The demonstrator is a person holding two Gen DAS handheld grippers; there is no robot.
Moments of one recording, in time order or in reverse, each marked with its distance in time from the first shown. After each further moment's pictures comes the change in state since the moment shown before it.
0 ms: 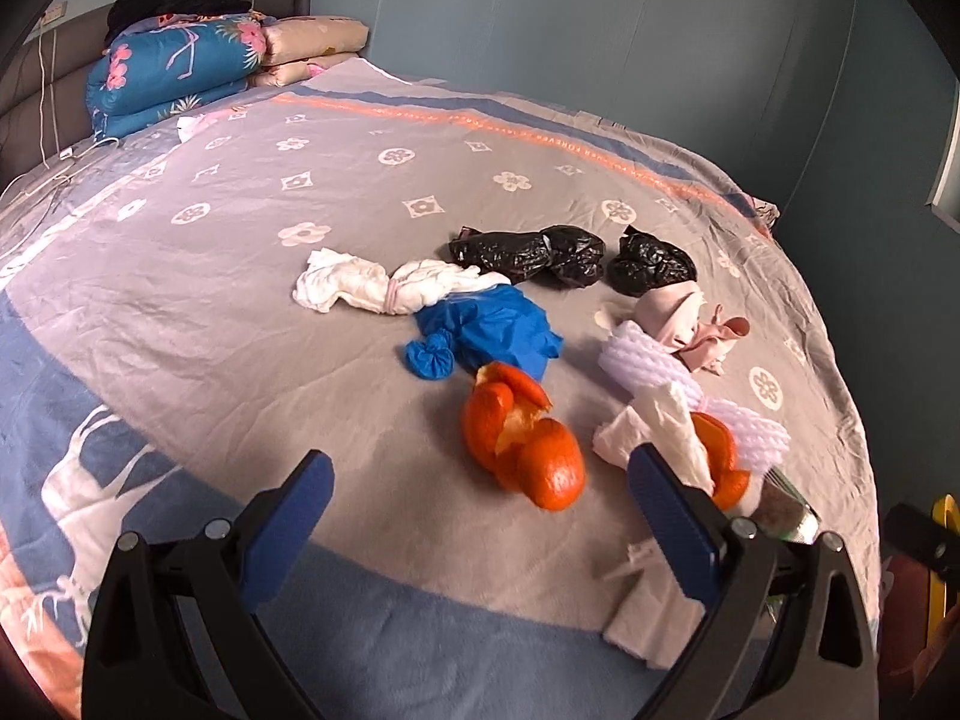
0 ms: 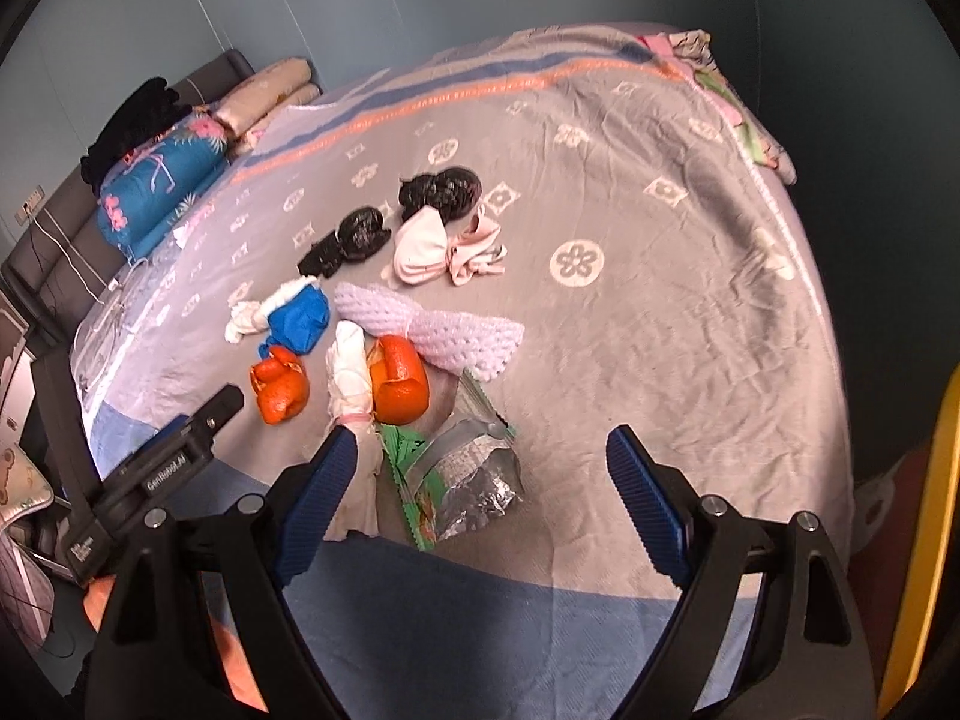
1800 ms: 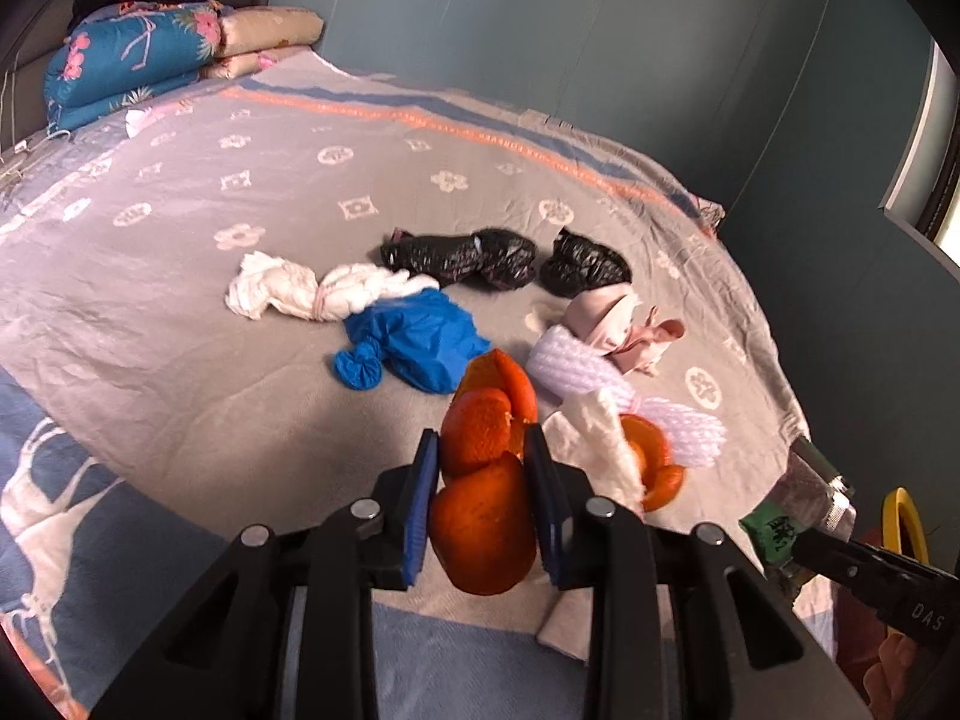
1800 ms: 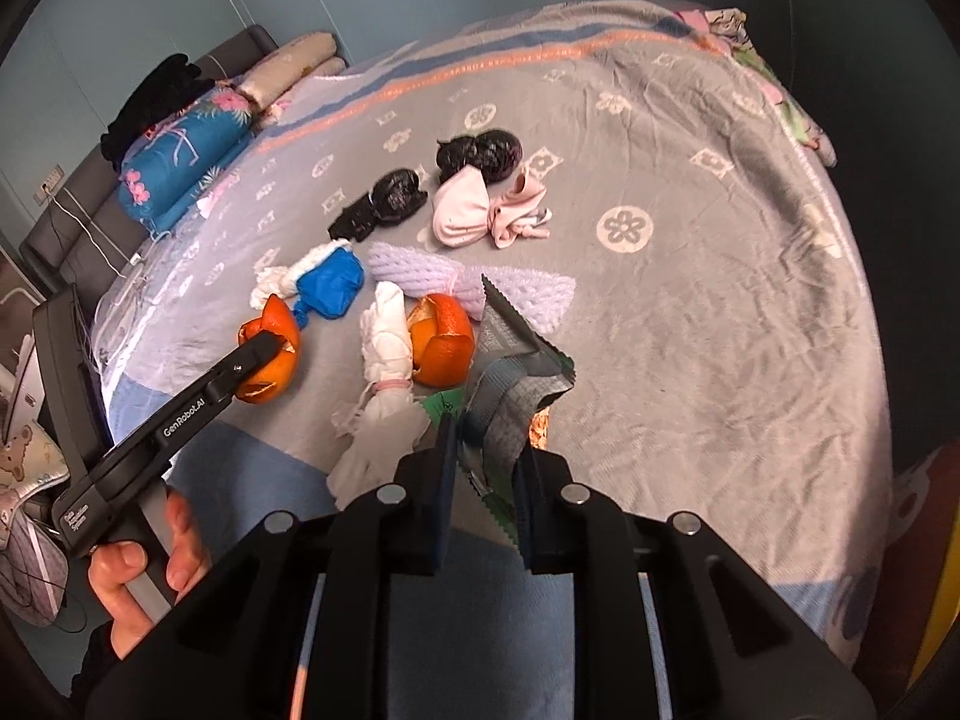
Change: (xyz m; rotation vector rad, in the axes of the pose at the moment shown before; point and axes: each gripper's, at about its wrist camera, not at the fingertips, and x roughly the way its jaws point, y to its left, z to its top) left arm -0.013 -0.012 0.004 0.013 -0.002 -0.147; right arm 0.006 0.011 -0.008 -0.026 0.050 0.074
